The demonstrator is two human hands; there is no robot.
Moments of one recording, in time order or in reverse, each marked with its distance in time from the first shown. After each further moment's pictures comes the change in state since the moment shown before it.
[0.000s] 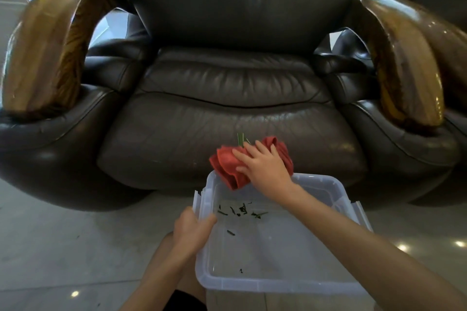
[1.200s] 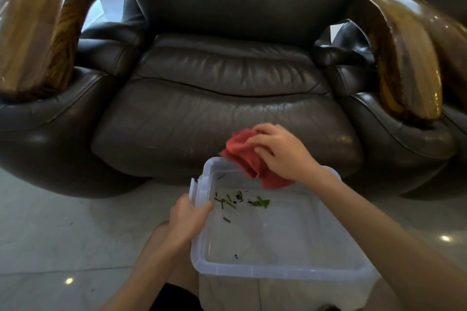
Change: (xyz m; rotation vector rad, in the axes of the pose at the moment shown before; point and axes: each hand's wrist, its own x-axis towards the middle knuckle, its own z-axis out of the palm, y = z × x) left_hand 0.005 -0.010 0.002 -0.022 -0.004 0.041; right_hand -0.026 0.021 -0.045 0.281 0.188 -0.106
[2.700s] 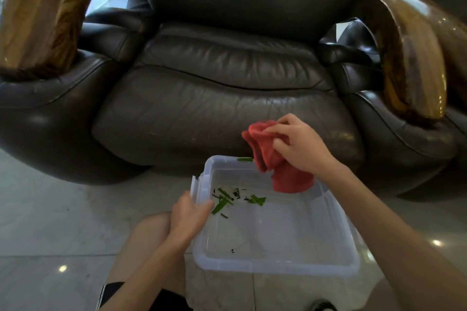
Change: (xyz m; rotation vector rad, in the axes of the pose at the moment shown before) left_hand -0.001 -0.024 0.012 -0.022 -0.001 0.004; right_hand -0.011 0.007 -0.013 0.078 0.007 0.208
